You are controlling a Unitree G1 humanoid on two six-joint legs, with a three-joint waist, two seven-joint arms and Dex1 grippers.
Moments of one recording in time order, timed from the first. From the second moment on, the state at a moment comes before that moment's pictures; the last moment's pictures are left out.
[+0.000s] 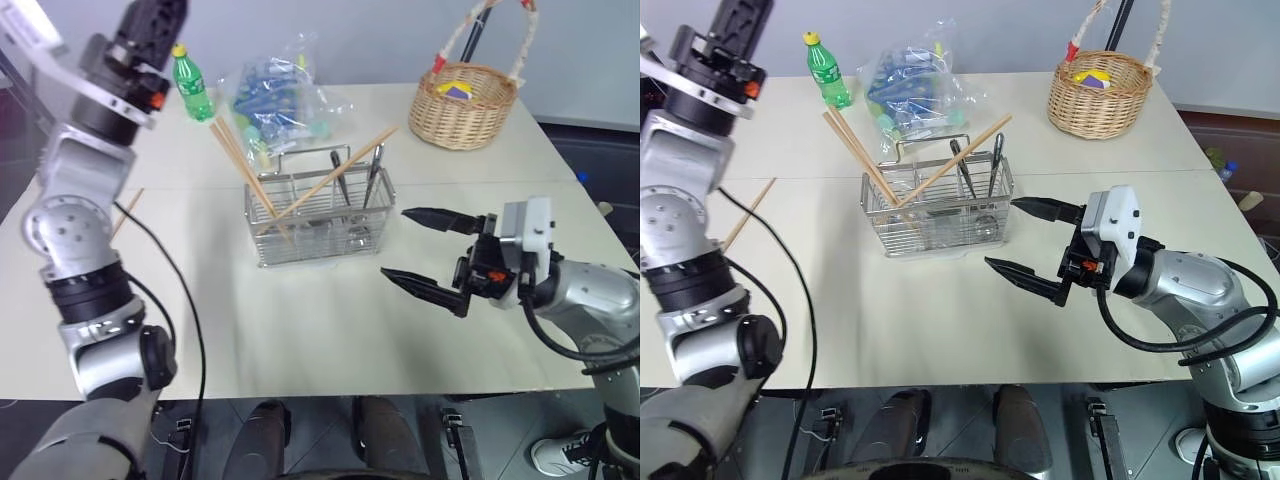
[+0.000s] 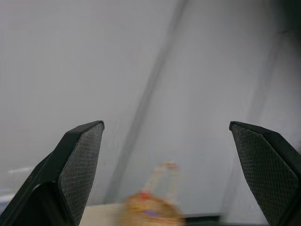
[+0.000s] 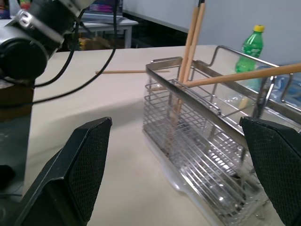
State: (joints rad) left arm -0.83 0.49 0.46 0.00 -0.96 0.53 -0.34; right arm -0.15 -0.77 -0.21 -0.62 0.76 0.49 0.85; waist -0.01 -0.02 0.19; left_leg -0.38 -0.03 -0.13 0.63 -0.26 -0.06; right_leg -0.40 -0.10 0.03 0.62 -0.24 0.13
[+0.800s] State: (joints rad) left arm -0.49 0.84 0.38 0.48 -0.36 0.54 -0.28; right arm -0.13 -0.79 -0.19 -0.67 0.79 0.49 0.93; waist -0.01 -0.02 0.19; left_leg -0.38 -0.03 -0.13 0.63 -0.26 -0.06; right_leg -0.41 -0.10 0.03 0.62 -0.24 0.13
